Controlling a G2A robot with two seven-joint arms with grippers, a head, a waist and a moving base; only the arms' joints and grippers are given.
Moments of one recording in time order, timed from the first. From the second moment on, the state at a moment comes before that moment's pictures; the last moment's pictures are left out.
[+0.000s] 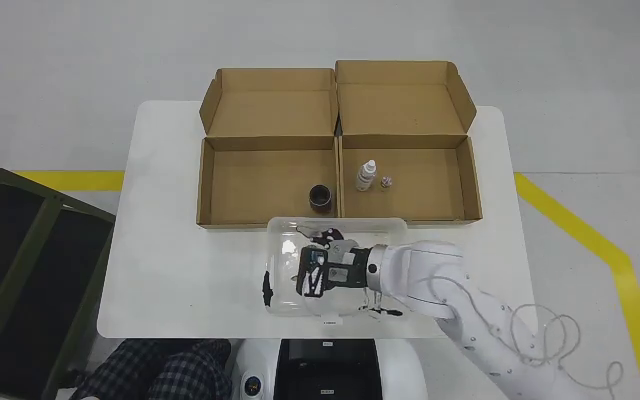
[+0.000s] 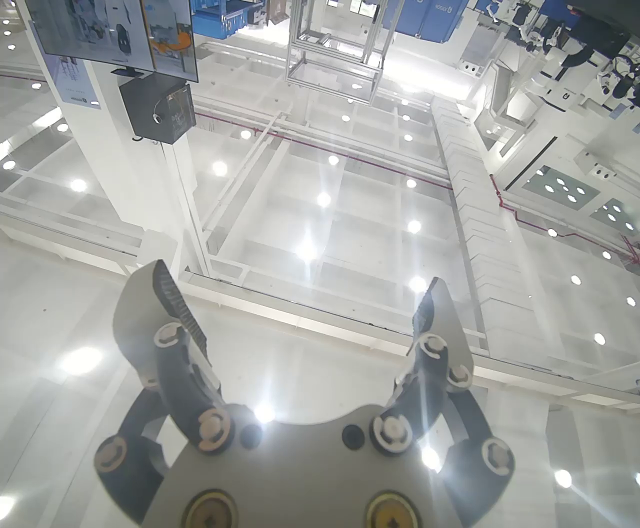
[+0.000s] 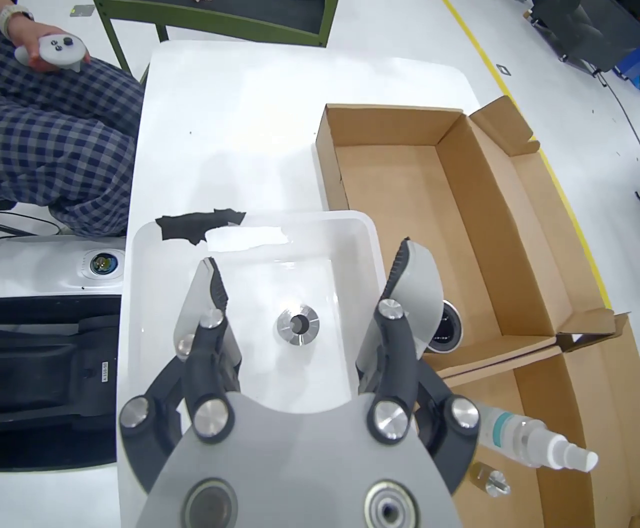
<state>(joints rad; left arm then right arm) -0.11 -0.30 -0.54 -1.19 3.07 0.29 0.07 -1.11 -1.14 0.89 -1.97 -1.32 -0.70 0.56</state>
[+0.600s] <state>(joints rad) -0.11 -0.30 -0.54 -1.19 3.07 0.29 0.07 -1.12 -1.14 0.86 -1.86 -1.47 -0.67 0.49</state>
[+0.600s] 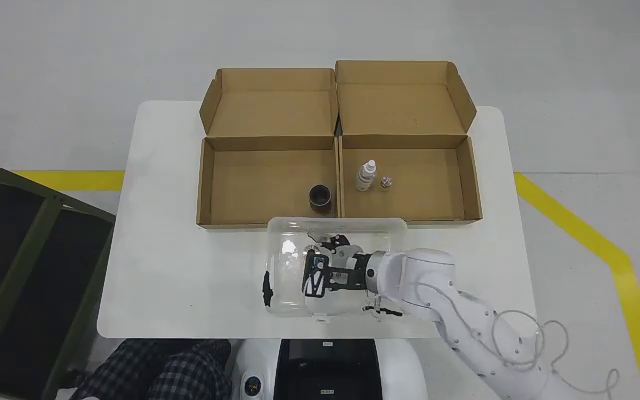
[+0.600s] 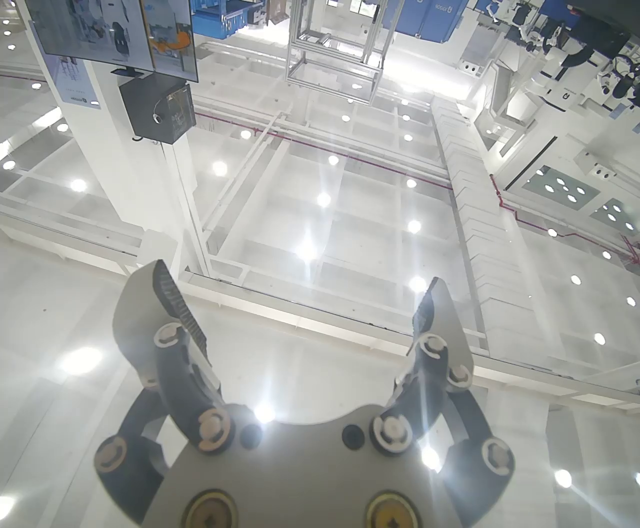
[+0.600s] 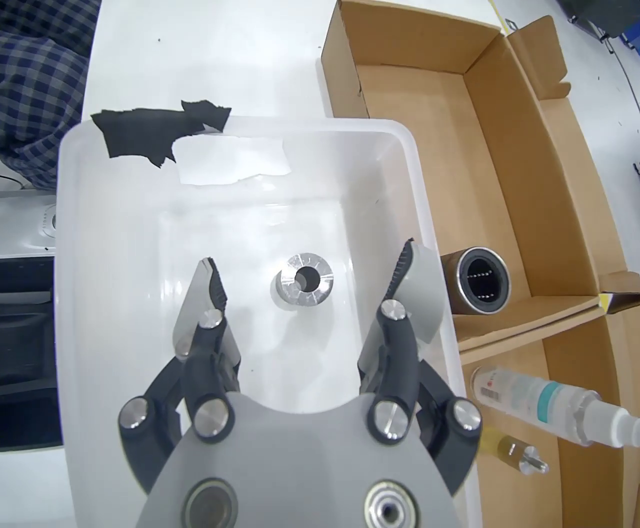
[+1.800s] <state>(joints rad) -0.11 -0.30 -0.54 -1.19 3.07 0.29 0.07 -1.04 -1.19 0.79 -1.72 -1.41 -0.67 0.51</state>
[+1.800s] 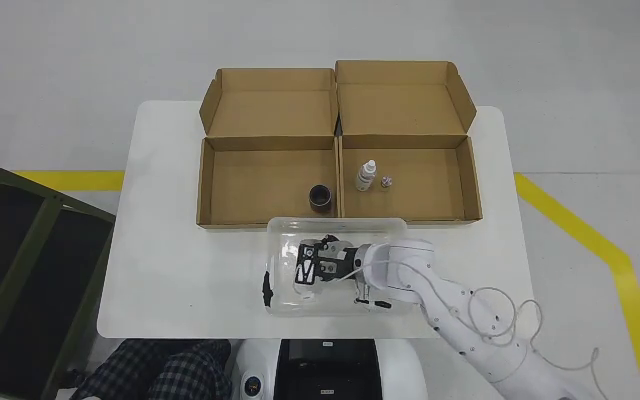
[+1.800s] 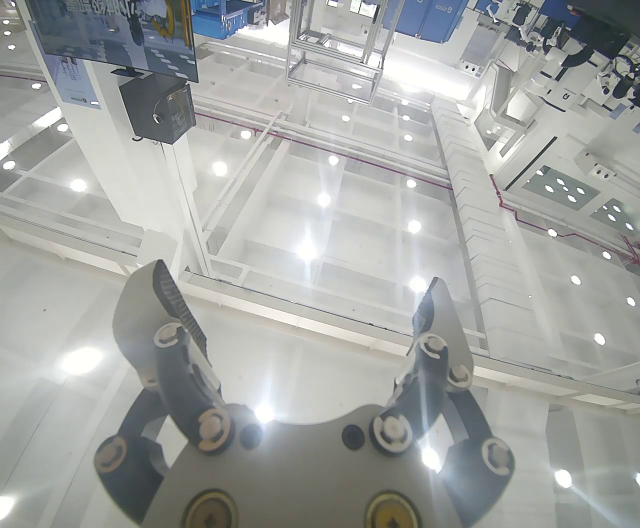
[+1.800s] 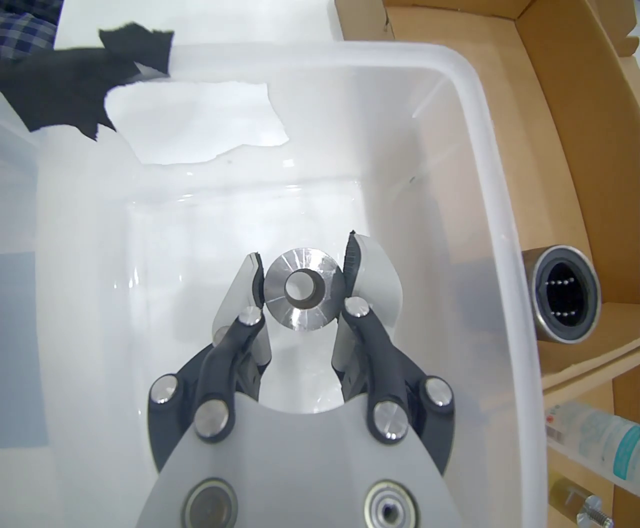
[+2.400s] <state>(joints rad) -0.11 -0.30 -0.54 -1.19 3.07 0.29 0.07 -1.16 -1.14 1.00 -2.01 -1.26 -0.76 0.52</state>
